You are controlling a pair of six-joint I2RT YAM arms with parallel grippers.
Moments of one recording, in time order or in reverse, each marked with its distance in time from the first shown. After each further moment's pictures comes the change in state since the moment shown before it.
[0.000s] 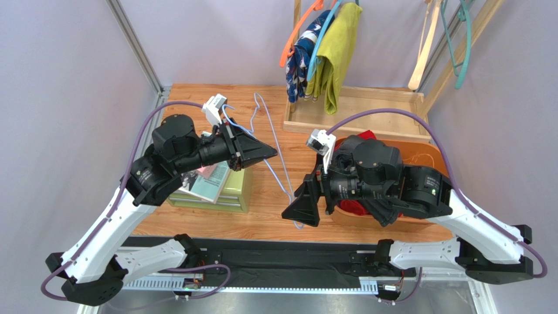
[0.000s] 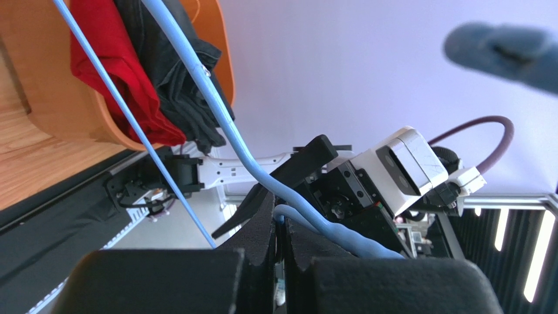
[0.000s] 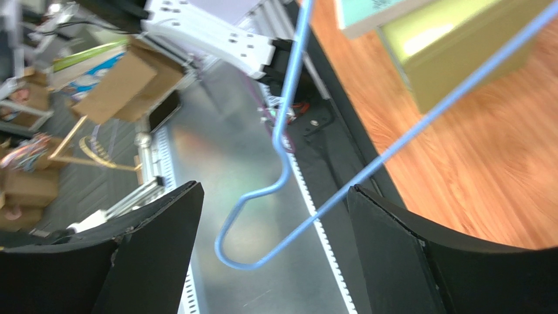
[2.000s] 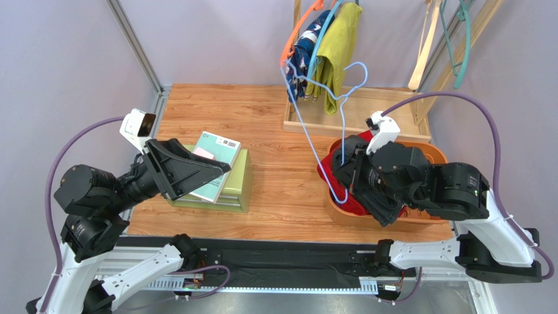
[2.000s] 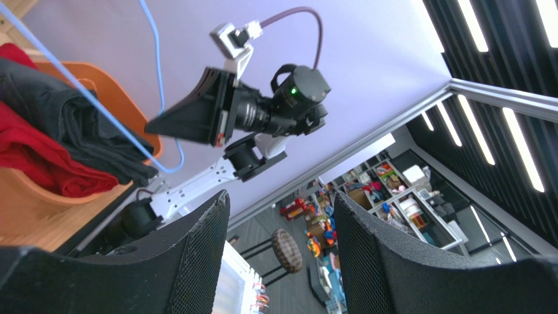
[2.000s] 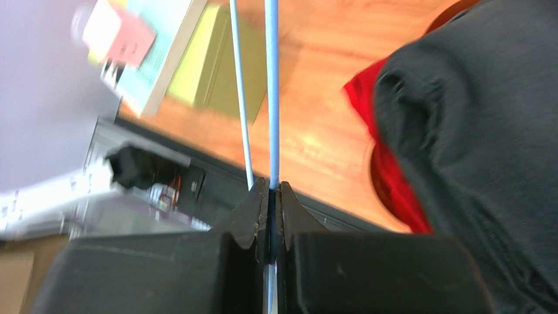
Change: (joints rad) left arm 0.030 -0.320 -0.012 0.162 0.058 0.113; right arm 0.035 0.002 0.201 -0.476 0.704 0.323
